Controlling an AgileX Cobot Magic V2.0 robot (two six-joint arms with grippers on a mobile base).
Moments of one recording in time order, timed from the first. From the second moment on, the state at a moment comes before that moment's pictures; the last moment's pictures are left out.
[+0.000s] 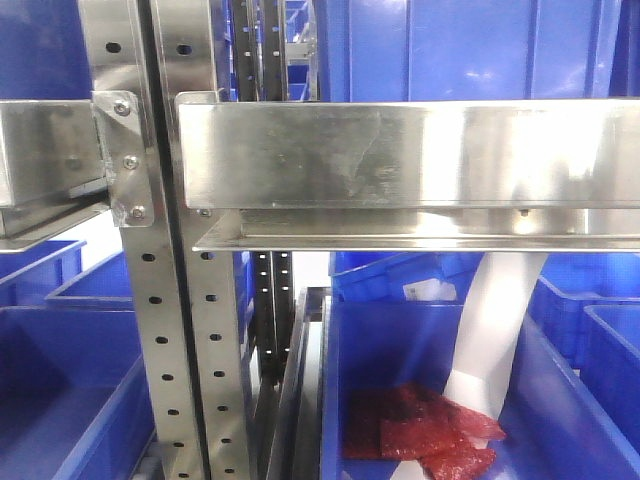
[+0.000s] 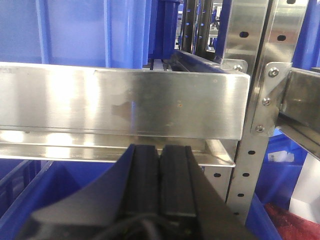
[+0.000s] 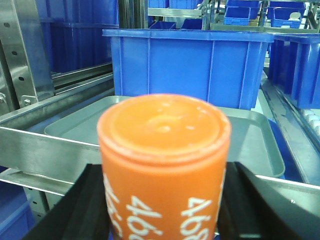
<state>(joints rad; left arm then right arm) -0.09 -0.01 0.03 -0.07 0.06 0.02 0.22 0.15 -0.46 0.01 0.45 0.05</state>
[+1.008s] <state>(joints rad) -0.10 -0.01 0.03 -0.07 0.06 0.02 0.22 0.15 -0.46 0.01 0.45 0.05</state>
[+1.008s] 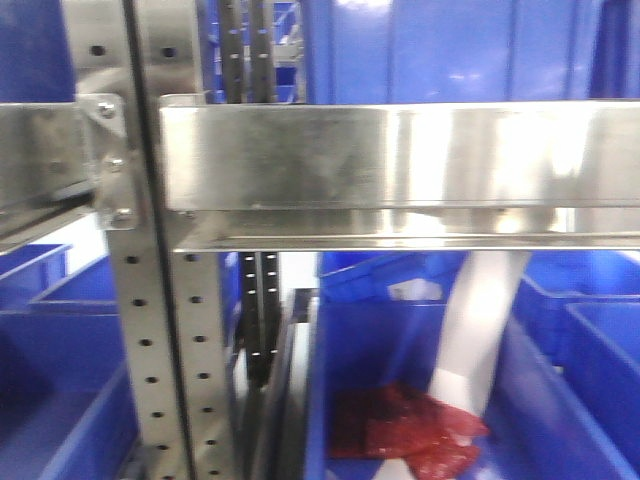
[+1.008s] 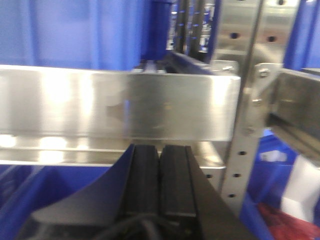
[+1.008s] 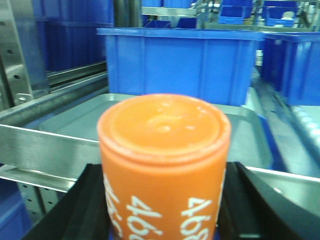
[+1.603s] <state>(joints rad) -0.13 -0.01 0.03 -0.07 0.06 0.02 0.22 0.15 -0.46 0.01 0.45 0.05</state>
